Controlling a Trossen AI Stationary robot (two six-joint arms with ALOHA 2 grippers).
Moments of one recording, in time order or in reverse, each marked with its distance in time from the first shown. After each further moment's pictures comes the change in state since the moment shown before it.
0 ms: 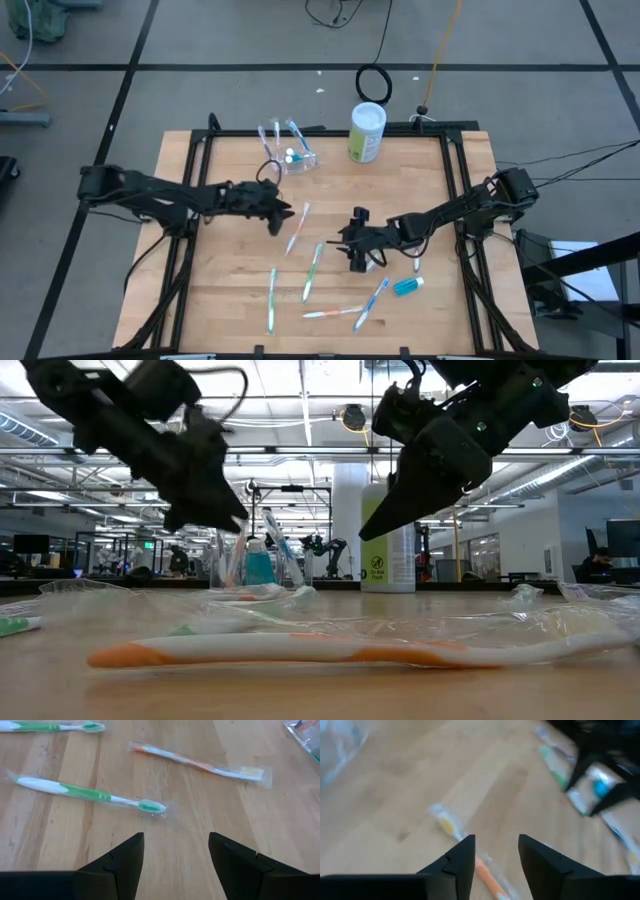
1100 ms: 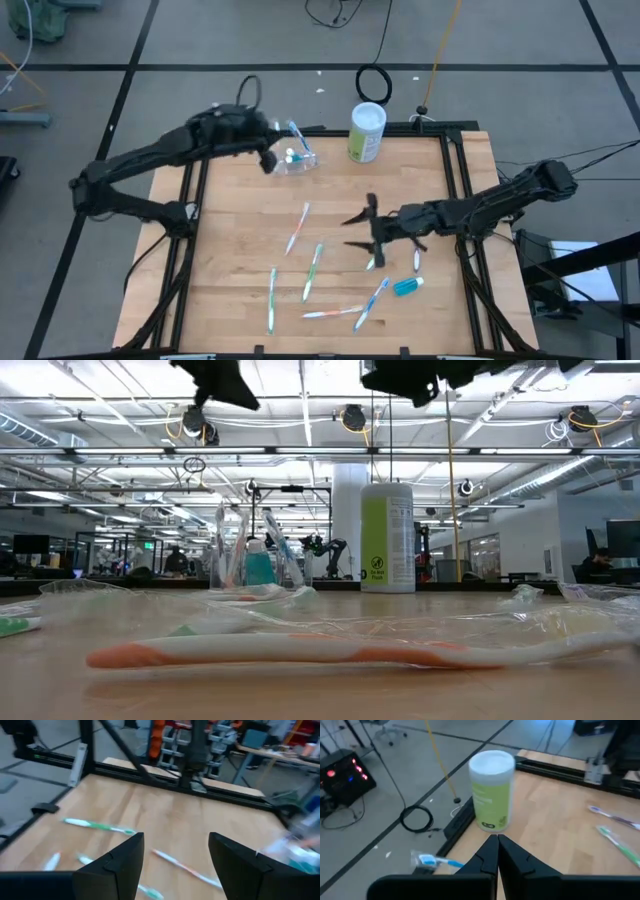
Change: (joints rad) left arm 0.306 -0.107 0.729 -0.701 -0.077 0.575; right arm 0.020 -0.361 -0.071 0.181 -0.101 -0.297
